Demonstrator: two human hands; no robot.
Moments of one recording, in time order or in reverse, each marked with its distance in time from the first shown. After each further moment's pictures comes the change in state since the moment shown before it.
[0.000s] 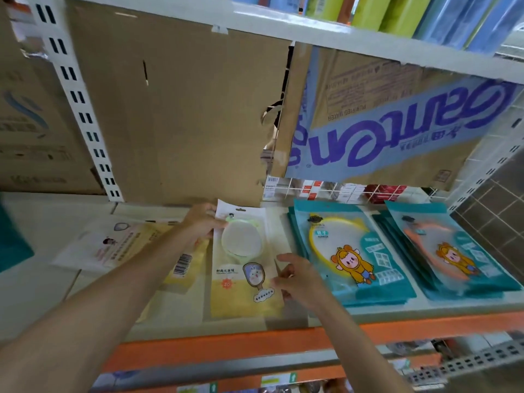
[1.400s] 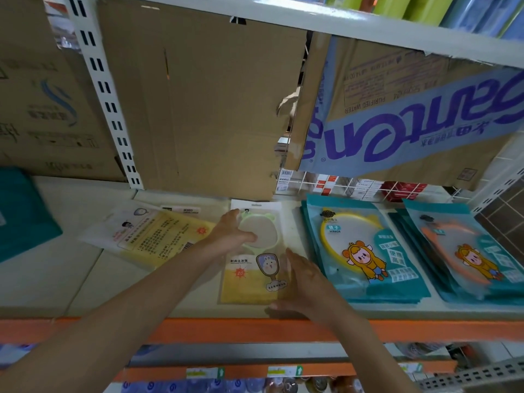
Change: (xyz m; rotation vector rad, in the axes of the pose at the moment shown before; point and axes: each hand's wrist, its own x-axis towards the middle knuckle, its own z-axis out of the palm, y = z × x) left_hand -0.060 0.004 0.032 0.189 -0.057 0.061; right_hand -0.028 0.001 -0.002 -0.504 -0.142 -0.238
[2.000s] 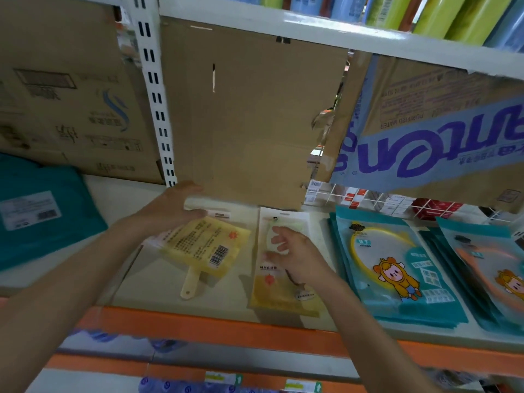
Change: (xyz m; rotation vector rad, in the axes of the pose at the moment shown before) left_hand -0.021 -0.047 -0.147 0.338 0.176 0.172; right_hand 0.062 -0.060 -0.006 0.334 0.065 -0.053
